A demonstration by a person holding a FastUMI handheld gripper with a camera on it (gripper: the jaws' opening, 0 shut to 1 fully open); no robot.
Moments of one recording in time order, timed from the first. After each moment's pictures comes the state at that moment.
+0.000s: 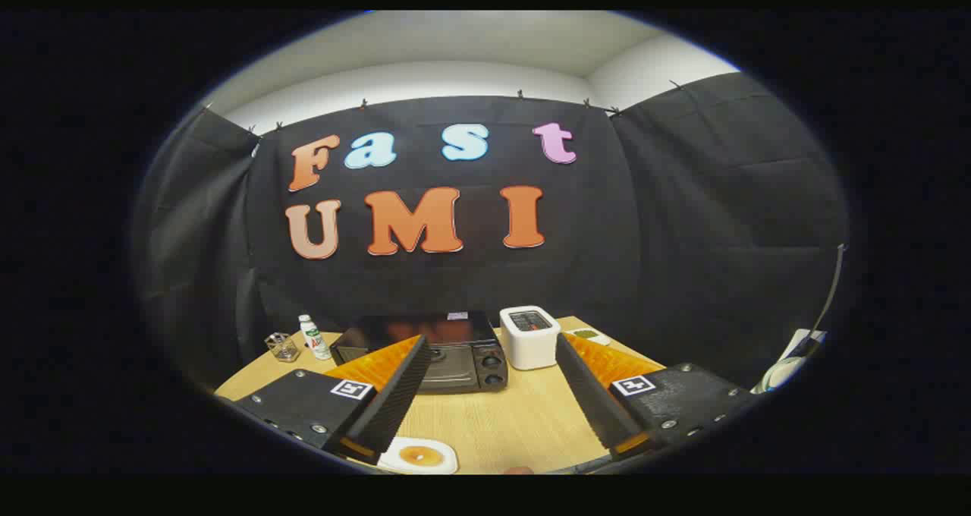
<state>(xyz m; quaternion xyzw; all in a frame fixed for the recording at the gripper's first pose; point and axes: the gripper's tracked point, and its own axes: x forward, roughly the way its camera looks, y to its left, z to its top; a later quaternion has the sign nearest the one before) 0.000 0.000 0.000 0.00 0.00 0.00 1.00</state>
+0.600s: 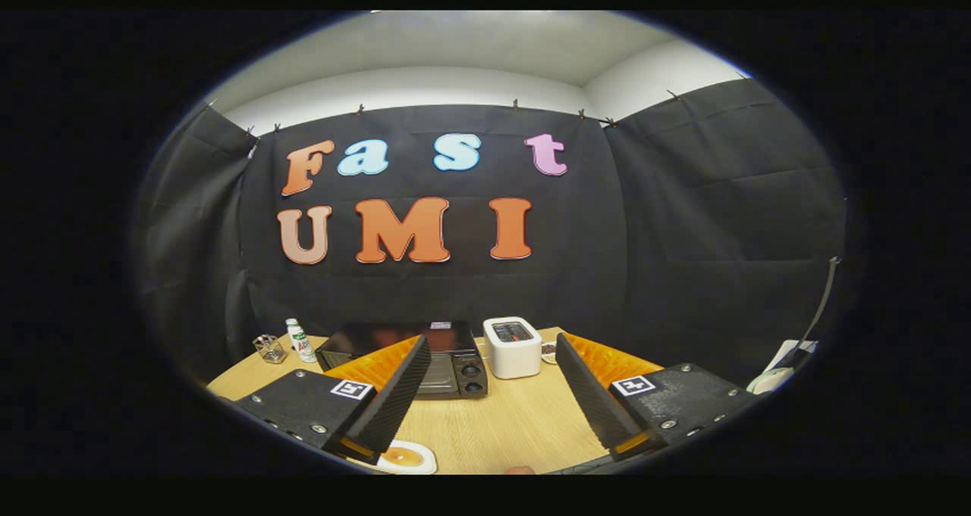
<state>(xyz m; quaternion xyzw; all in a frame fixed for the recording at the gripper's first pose) -0.001 -0.026 0.021 0.00 -0.02 -0.01 1.00</state>
